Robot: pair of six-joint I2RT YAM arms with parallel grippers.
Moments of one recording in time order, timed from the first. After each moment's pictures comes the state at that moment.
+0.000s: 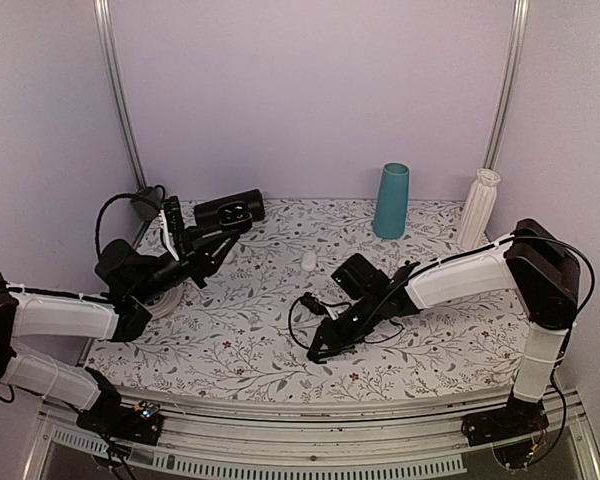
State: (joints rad) left arm -0.59 1.26 0.42 1.18 0.44 -0.21; right arm 0.94 1.89 1.08 -0.21 -0.60 0.44
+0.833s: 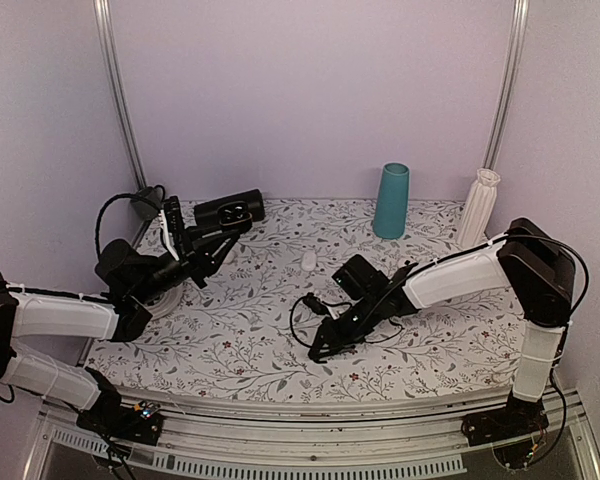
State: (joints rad) left arm -0.59 1.26 0.42 1.18 0.44 -0.21; right arm 0.92 1.92 1.08 -0.19 -0.60 0.46
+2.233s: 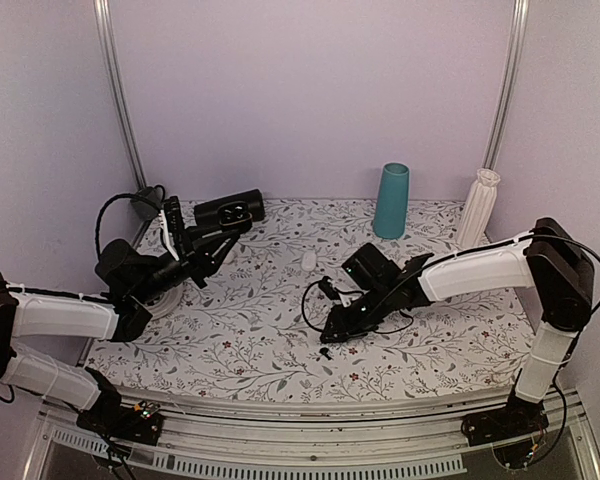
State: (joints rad) left arm -0.59 1.26 0.42 1.18 0.44 -0.21; right arm 0.90 1.81 1.07 -0.26 -0.40 0.49
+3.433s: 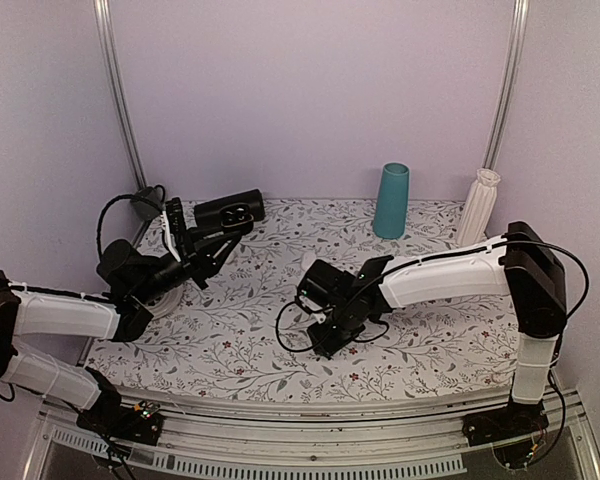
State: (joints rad) left arm -0.59 1.27 0.42 1.19 0.45 -0.19; right arm 1.09 1.96 1.35 -0.62 0.03 0.38
